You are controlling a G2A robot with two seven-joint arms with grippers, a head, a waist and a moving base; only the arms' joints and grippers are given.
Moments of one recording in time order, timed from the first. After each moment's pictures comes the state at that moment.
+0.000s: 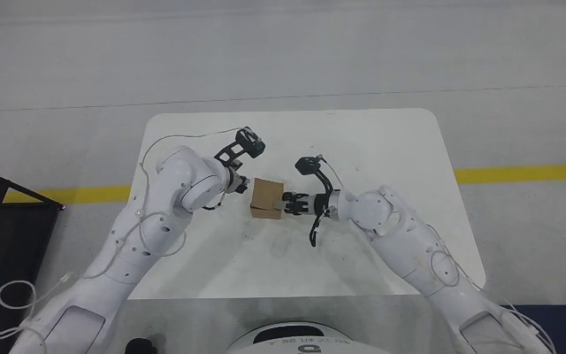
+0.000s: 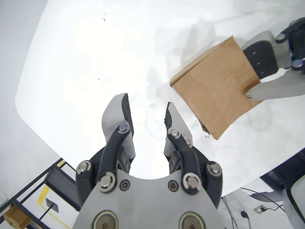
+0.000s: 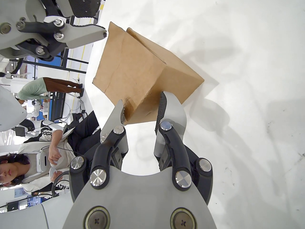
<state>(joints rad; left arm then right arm) 0.98 -1.09 -0.95 -1.75 1.01 -0.21 -1.30 -1.17 -1.19 0.93 -1.46 -0.29 -0.16 0.81</state>
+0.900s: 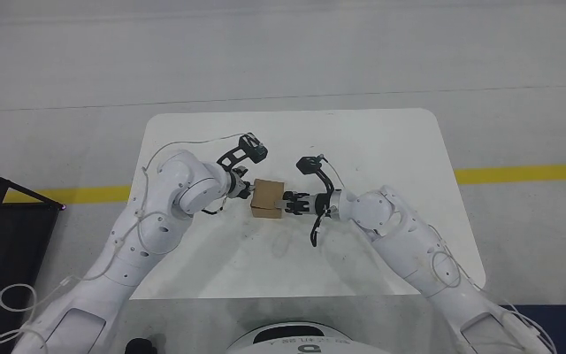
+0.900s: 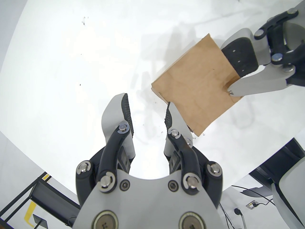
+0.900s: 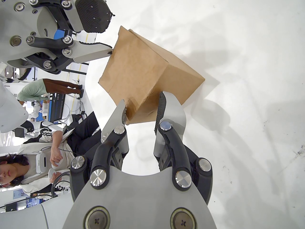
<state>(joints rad) 1.01 -1.09 -0.94 -1.72 0.97 -0.24 -1.27 -1.18 -1.19 0.94 -1.47 -0.29 -0.16 0.81</state>
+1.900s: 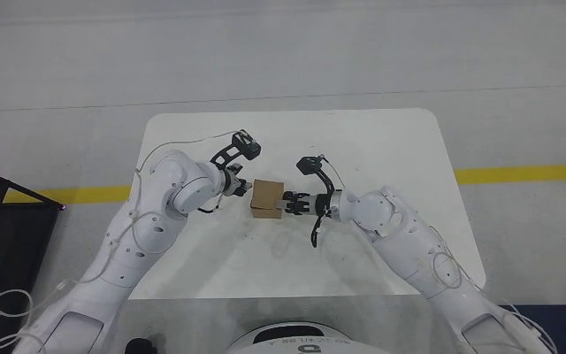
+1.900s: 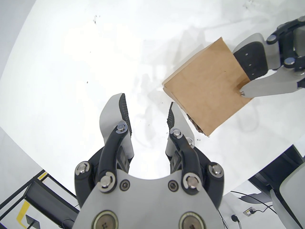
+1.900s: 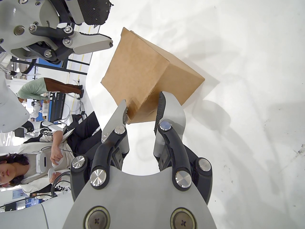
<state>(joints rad) 1.03 -1.09 -0.98 -1.72 0.98 -0.24 -1.25 -1.18 -1.18 0.94 -1.48 -0.29 -0.16 0.80</state>
